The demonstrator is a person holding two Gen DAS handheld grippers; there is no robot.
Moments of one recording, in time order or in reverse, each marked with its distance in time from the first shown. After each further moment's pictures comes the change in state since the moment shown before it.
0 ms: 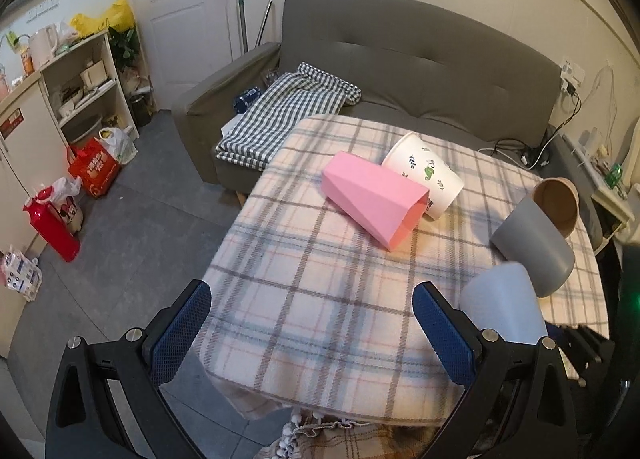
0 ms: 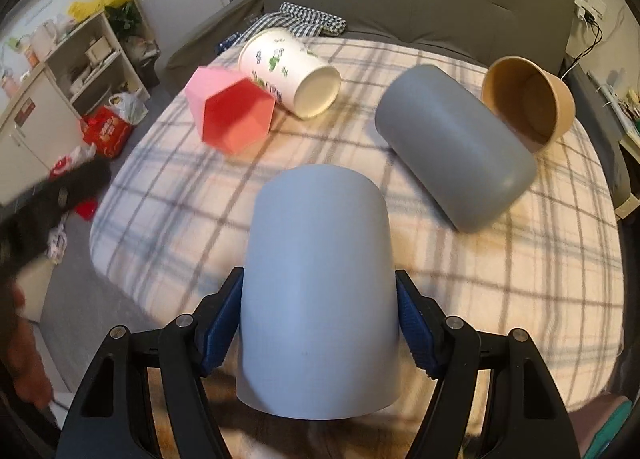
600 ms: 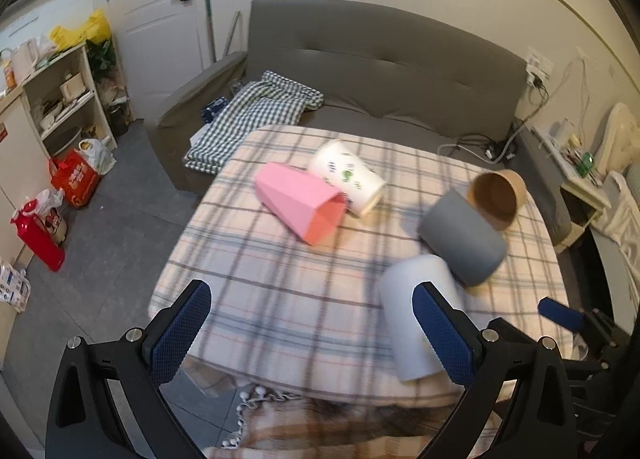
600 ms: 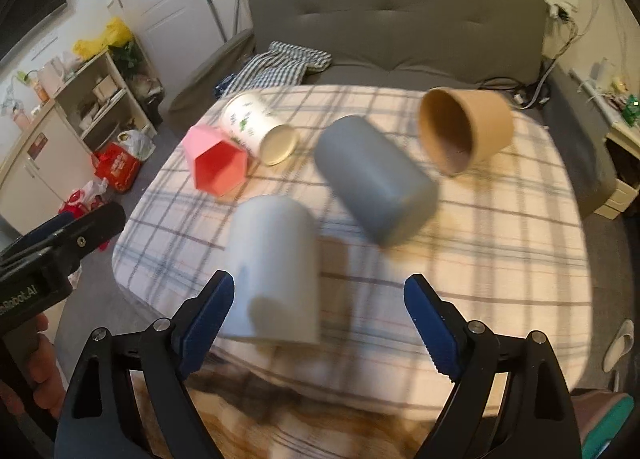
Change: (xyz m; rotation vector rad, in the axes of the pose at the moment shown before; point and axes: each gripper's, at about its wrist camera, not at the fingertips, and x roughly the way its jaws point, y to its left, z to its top) left arm -0.045 -0.060 0.001 0.048 0.002 -0.076; right arm -0.079 -0.059 -0.013 0.038 -0.107 0.019
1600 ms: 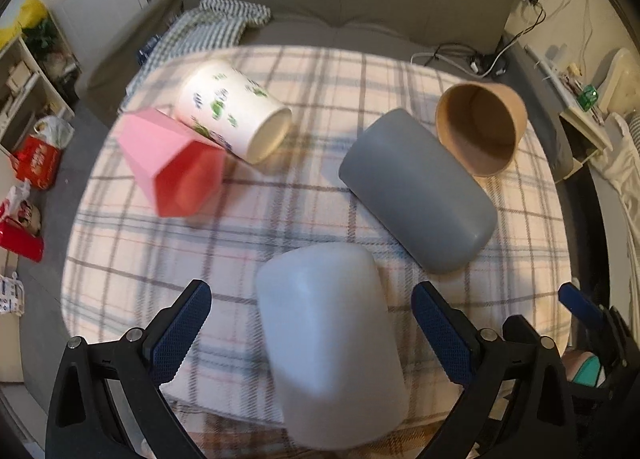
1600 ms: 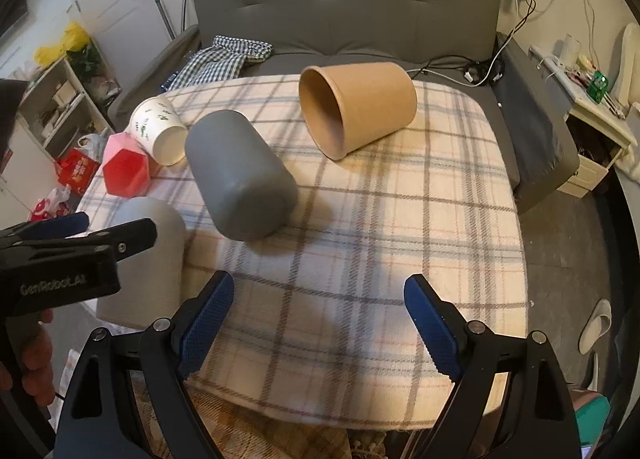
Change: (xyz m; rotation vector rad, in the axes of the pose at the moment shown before) left arm 0.102 -0.087 0.017 0.085 0.353 -0.052; right arm 0.017 -0.086 0.000 0.066 0.056 -0.096
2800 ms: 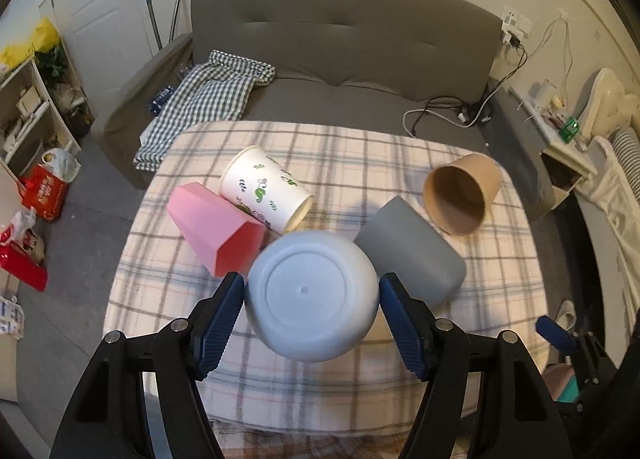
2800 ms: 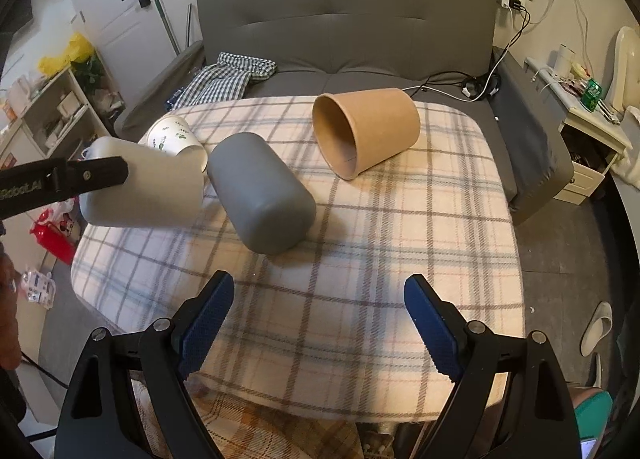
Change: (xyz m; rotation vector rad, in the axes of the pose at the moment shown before) left arm -0.067 0.022 0.016 0.019 -0.198 0.002; right arm -0.024 0.017 -0.001 0.000 -0.058 -0.001
